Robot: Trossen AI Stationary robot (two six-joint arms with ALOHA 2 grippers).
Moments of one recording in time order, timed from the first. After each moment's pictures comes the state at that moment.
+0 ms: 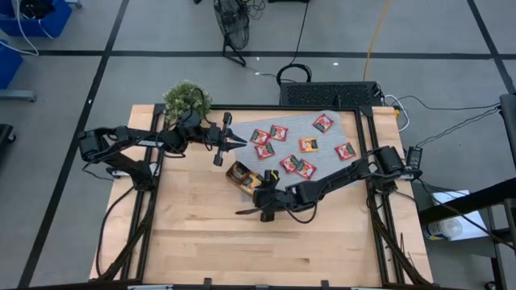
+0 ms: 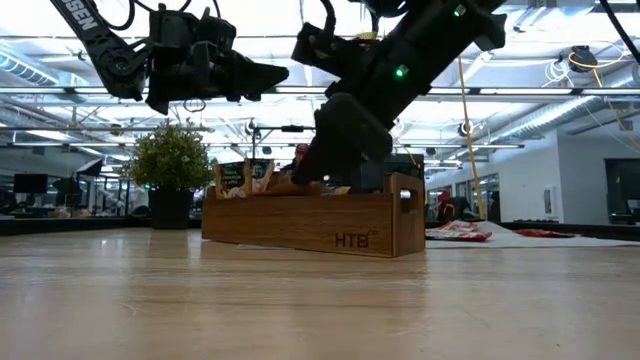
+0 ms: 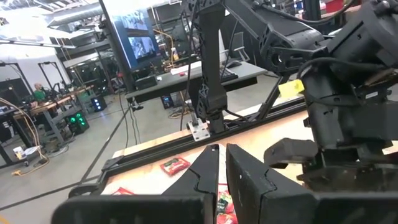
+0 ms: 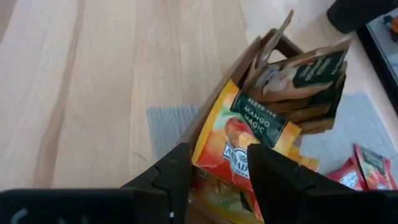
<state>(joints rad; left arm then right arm) 0.48 1.43 0.55 0.94 0.70 0.26 0.27 1.93 1.19 -0.07 0.53 0.00</state>
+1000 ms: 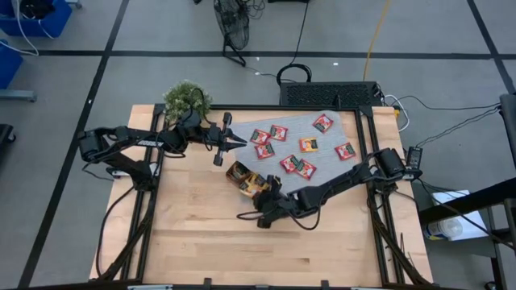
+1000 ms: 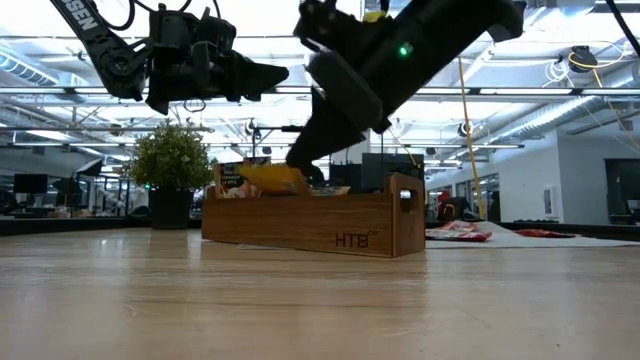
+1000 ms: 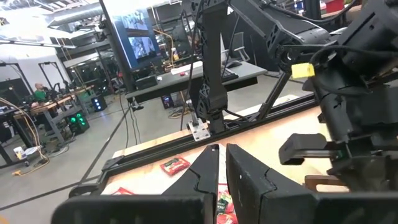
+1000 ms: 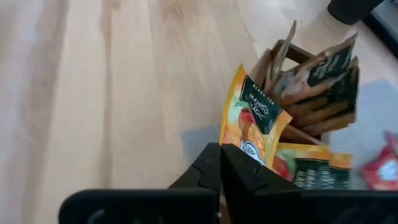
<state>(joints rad) 0.48 1.43 0.55 0.94 0.70 0.26 0.32 1.93 1.19 -0.01 0.55 0.20</state>
